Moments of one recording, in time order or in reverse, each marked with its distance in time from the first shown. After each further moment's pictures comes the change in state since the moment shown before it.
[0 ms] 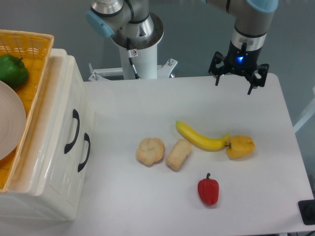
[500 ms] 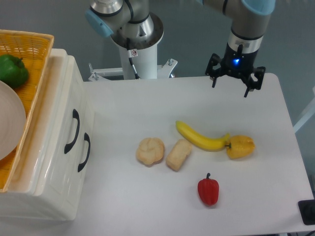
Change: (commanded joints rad) arm -0.031 -0.005 -0.011 -0.003 -0.006 0.000
